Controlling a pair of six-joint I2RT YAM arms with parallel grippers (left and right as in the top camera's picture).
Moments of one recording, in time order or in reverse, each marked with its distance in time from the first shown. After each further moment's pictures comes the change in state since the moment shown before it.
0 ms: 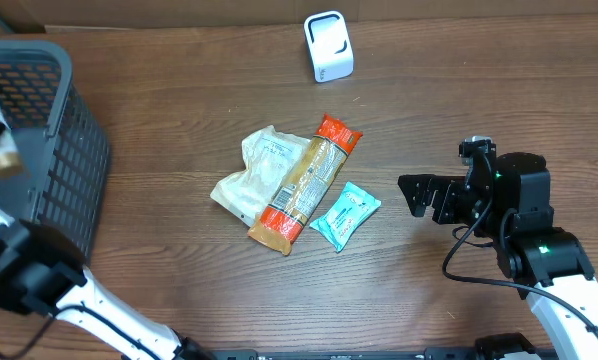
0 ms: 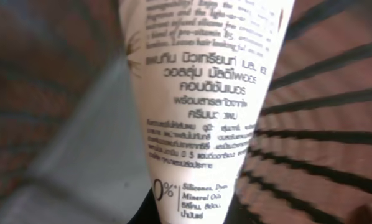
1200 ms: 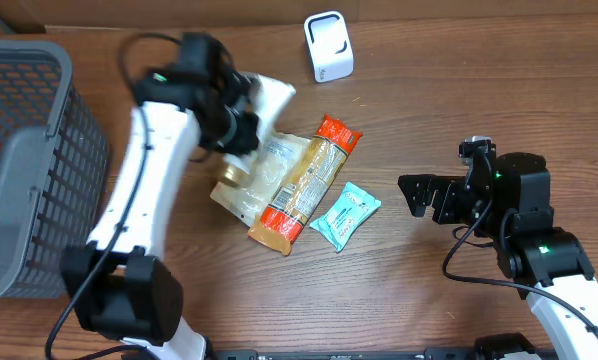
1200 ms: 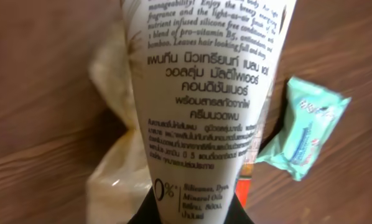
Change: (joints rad) left arm -0.951 -0.422 -0.879 0.228 -0.058 -0.026; right arm 0.000 0.000 0.000 0.000 0.000 0.001
